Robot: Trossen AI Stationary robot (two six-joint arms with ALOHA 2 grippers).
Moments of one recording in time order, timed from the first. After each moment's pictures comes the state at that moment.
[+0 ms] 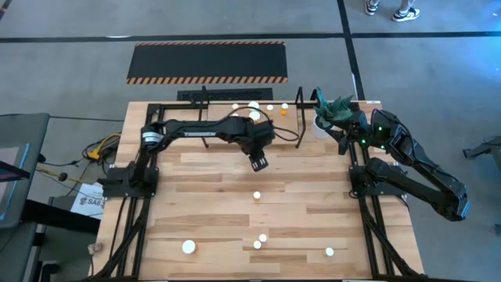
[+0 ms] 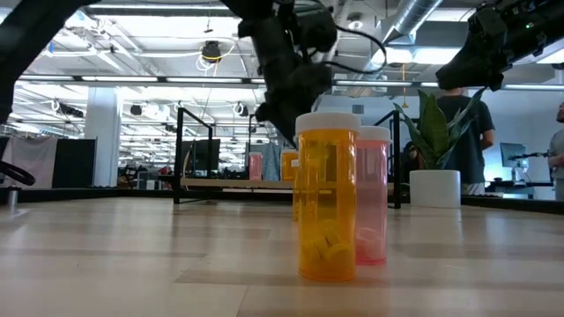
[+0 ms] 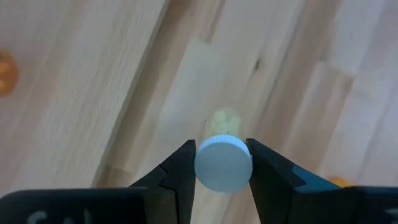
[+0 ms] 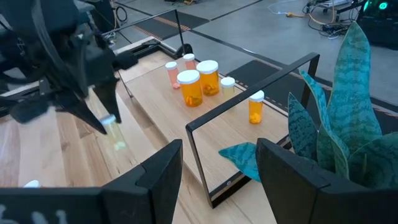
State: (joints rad) left arm 0.19 2.07 1.79 -0.92 0.00 -0.20; right arm -0.74 0.37 0.54 -0.49 -0.18 0.11
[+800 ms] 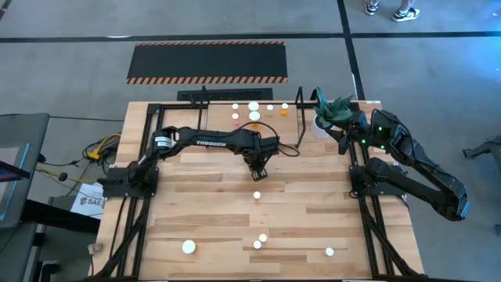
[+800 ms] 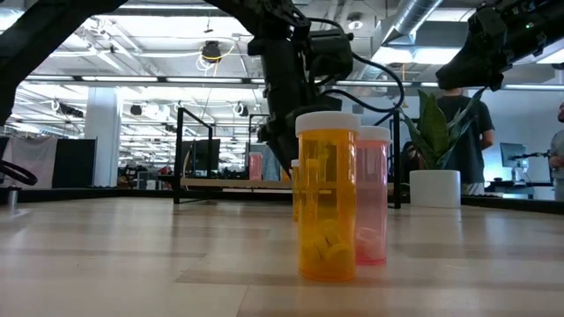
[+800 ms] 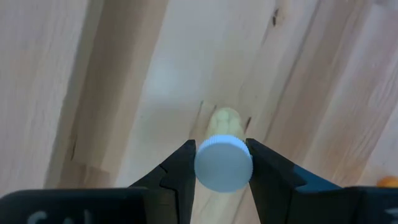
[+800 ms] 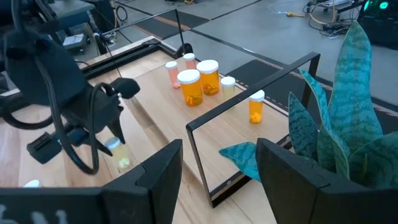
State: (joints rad) left arm 0.13 2.19 1.80 -0.95 -0.08 -0.20; right arm -0.74 0.37 0.54 -0.49 -0.18 0.11
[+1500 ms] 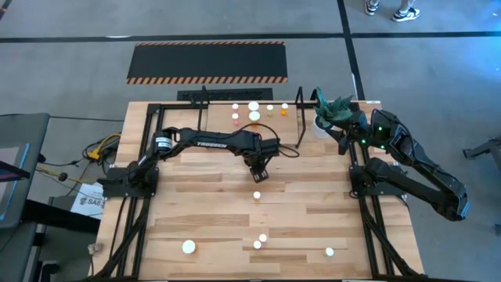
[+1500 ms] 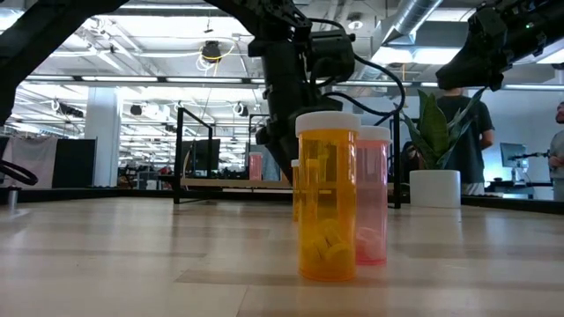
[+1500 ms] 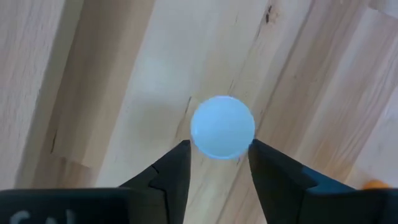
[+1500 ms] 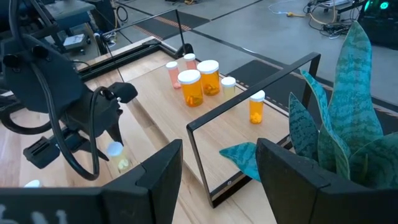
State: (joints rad) left arm 0.12 2.20 1.80 -0.94 -0.07 -0.26; right arm -0.74 0.37 0.54 -0.49 -0.18 0.11
